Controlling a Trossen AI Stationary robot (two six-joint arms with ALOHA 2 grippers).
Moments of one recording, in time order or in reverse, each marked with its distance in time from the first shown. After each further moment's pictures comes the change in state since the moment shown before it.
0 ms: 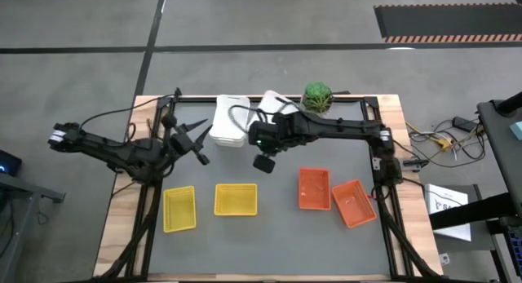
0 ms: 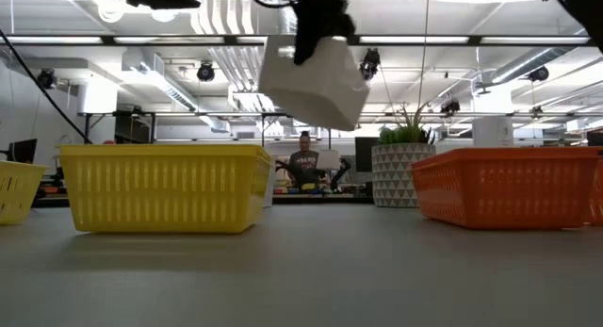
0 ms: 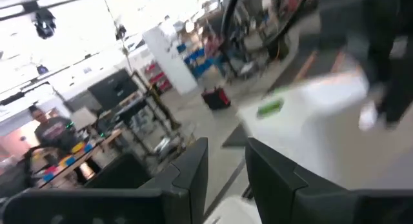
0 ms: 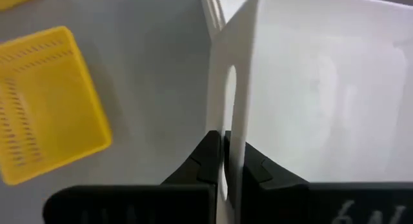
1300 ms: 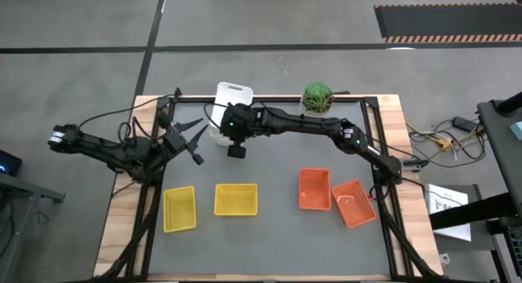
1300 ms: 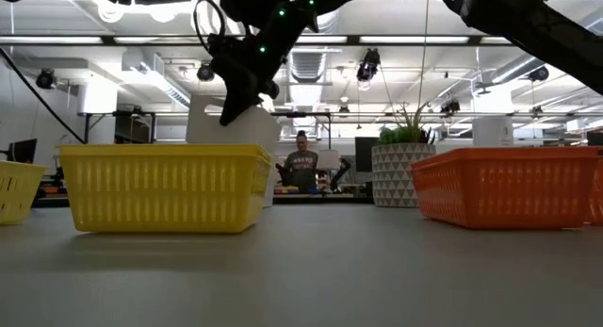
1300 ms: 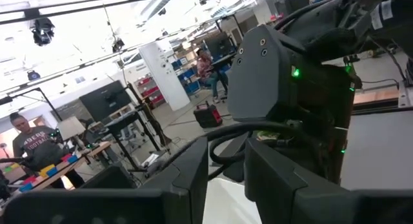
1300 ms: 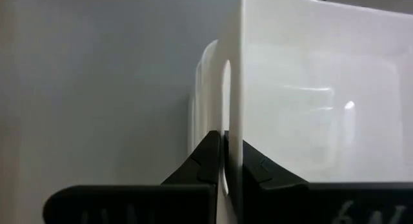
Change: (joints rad) left arm 0.000 -0.091 -0.062 0.075 0.056 0.020; right arm -0.145 0.332 0.168 0.438 -0.099 -0.450
